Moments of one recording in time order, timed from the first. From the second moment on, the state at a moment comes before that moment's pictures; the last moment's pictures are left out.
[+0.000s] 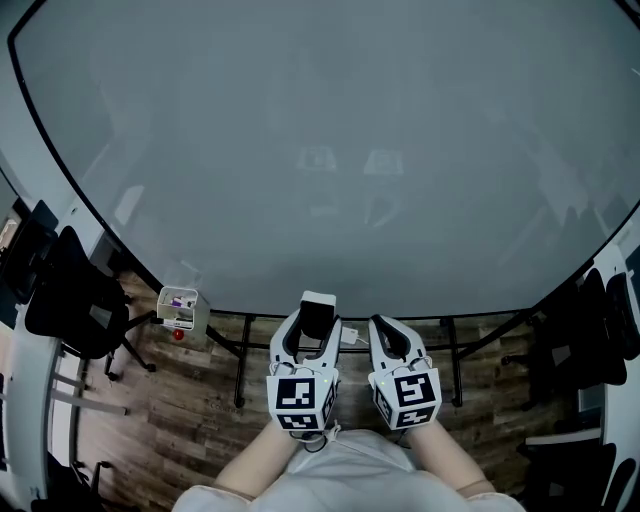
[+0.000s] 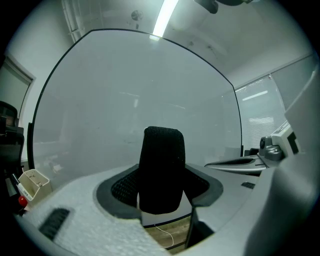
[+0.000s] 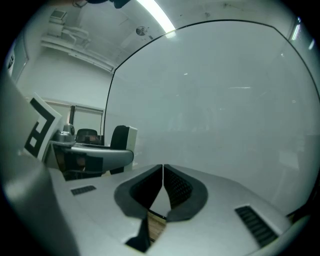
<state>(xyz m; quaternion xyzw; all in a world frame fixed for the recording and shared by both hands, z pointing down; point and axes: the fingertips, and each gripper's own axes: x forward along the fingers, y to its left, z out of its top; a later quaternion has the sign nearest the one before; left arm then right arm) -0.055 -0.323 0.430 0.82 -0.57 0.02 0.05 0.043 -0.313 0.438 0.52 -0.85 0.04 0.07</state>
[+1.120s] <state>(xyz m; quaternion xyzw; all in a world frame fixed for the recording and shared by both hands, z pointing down) -0.049 -0.387 0.357 0.82 -0.58 -0.01 -0.01 0.066 -0.334 0.433 0.55 -0.83 0.04 0.07</state>
